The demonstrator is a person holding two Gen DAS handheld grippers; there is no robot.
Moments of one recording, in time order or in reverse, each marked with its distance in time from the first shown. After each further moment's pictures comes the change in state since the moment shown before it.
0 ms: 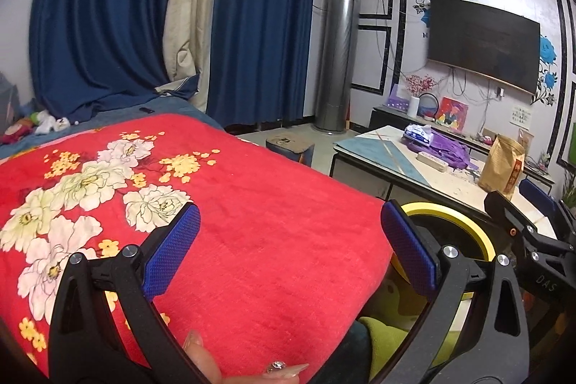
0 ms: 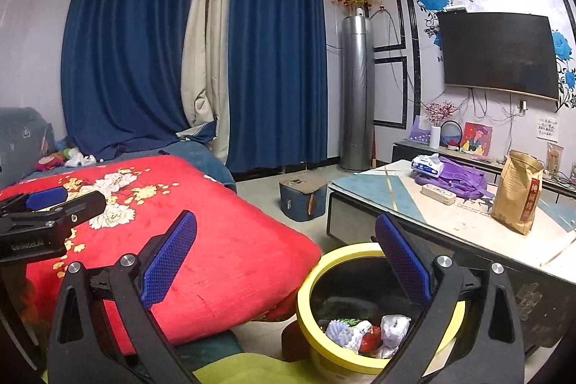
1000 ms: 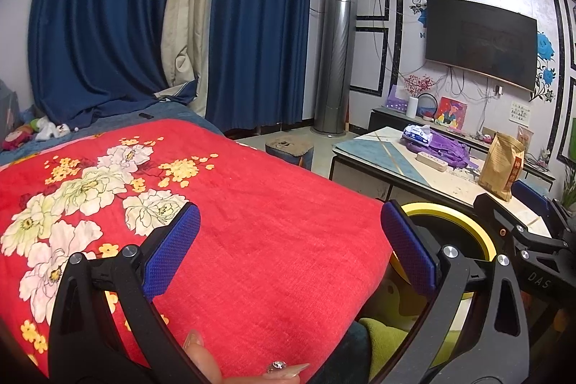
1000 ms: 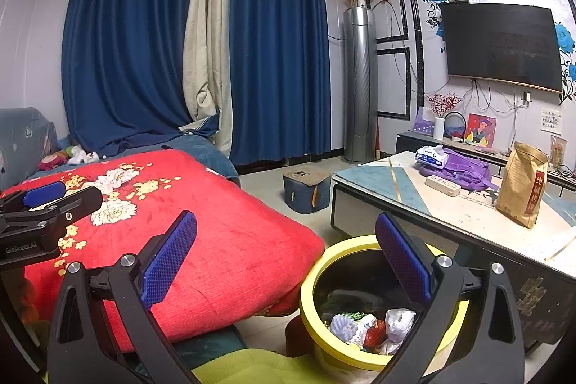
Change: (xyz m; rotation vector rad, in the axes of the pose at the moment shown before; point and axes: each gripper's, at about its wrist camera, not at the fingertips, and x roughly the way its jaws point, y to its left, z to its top) left arm 0.001 -0.001 -0.002 0.018 -0.006 -0.005; right arm 0.006 0.003 -0.003 0.011 0.030 0.011
